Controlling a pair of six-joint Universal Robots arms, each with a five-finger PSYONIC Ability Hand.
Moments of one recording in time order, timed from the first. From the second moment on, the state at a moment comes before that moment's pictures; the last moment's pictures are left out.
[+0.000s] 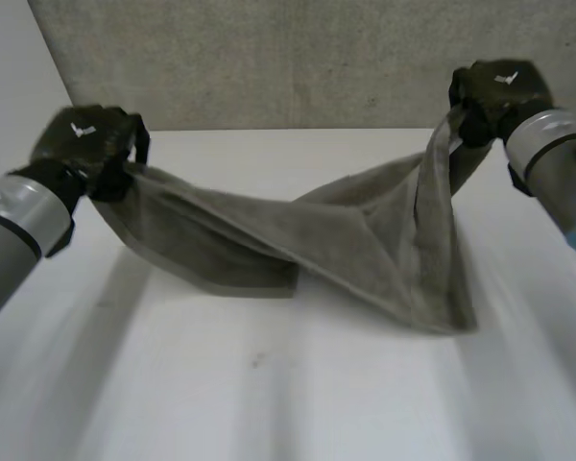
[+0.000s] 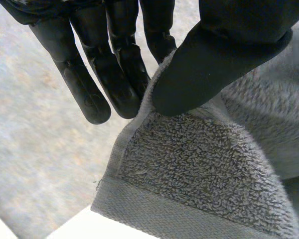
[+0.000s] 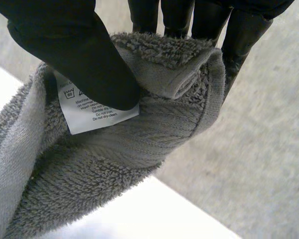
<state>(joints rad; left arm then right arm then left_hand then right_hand) 4.50 -1.67 -1.63 3.29 -1.30 3.38 1.84 -1.10 1.08 0.02 1.45 2.91 1.18 1.22 1.22 1.22 1.03 0.96 1.18 1.18 1.19 0.99</state>
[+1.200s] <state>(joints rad) 4.37 -1.57 -1.46 3.19 -1.35 3.17 1.95 -1.03 1.60 -0.35 1.68 3.18 1.18 1.22 1.22 1.22 1.03 0.95 1.17 1.18 1.19 0.96</state>
